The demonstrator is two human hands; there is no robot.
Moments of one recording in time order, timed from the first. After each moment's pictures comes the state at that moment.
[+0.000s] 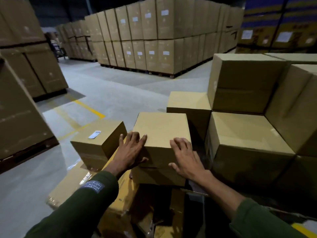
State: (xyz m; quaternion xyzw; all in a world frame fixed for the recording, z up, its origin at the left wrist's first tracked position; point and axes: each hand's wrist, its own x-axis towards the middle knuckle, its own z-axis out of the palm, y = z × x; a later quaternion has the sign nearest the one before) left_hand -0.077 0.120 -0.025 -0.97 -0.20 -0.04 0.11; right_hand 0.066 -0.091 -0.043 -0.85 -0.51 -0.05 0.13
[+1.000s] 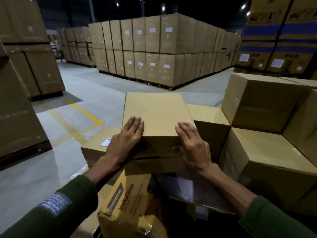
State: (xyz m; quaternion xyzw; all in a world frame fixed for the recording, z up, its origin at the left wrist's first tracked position) left_hand -0.173 0.198 0.056 -0.94 -0.15 -0.26 0.12; right_hand 0.015 0.011 0.025 -0.76 -0.53 -0.30 0.21
